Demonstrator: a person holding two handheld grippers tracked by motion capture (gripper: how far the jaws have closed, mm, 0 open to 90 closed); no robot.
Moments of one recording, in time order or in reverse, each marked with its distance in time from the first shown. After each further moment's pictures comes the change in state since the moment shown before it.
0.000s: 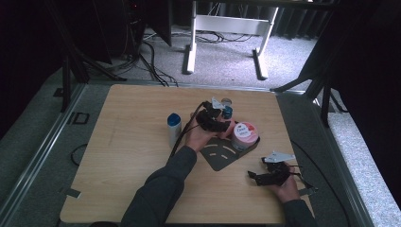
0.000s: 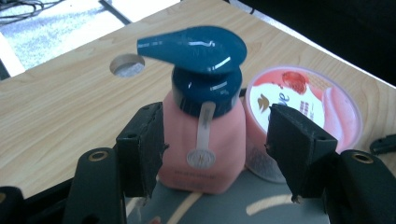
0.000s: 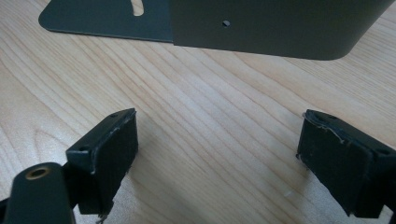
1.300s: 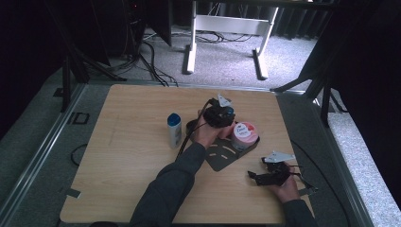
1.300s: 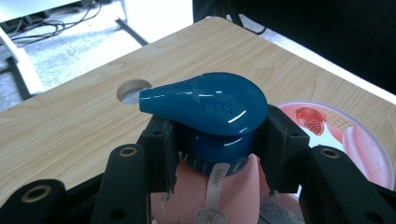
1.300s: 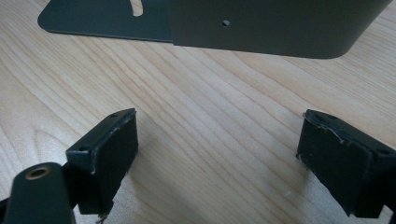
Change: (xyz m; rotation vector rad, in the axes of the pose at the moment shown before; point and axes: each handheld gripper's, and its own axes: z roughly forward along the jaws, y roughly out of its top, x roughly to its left) left arm -0.004 0.014 0.027 -0.080 0.044 0.002; right arm 0.000 0.000 0.000 0.001 0.000 0.000
